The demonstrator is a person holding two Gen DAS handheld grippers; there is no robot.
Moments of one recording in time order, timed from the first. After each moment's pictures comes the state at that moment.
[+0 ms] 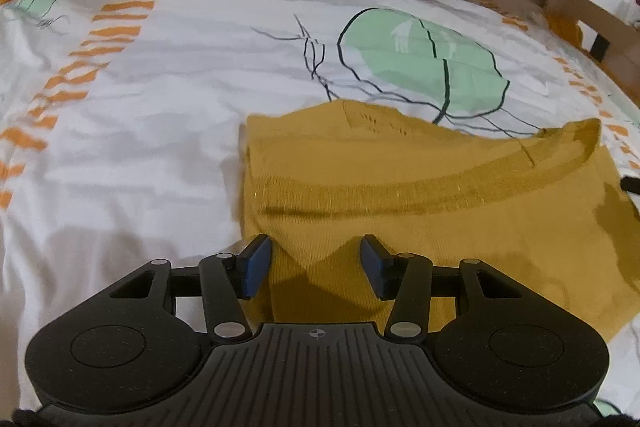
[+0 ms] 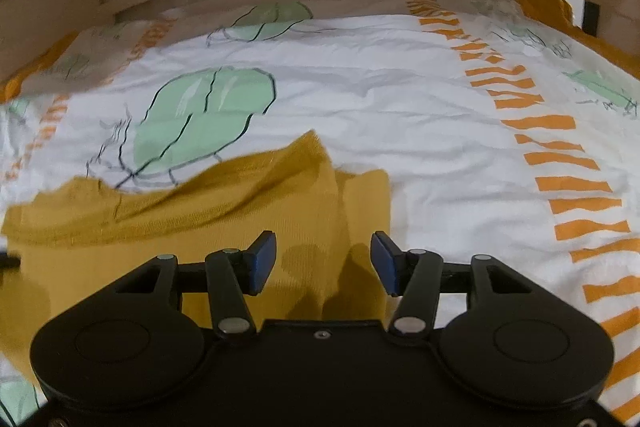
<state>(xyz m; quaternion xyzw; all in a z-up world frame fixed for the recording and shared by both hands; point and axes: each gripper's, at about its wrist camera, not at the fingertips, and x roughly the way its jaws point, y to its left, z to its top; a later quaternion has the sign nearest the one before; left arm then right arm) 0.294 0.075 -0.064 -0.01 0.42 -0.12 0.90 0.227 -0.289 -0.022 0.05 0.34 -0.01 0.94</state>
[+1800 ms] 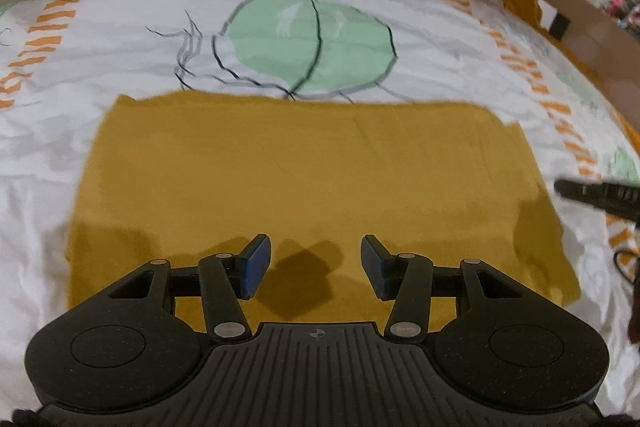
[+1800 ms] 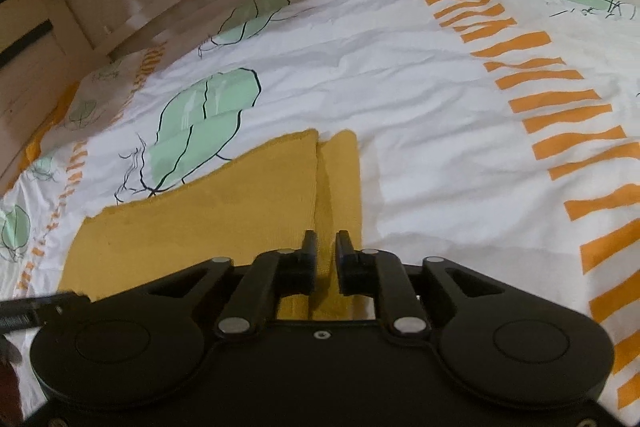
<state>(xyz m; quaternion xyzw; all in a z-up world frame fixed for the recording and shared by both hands) 0.247 -0.045 -0.039 -0.01 0.45 -0.16 0.88 0.196 -0.341 -0.022 0.19 0.36 0.01 0.91</state>
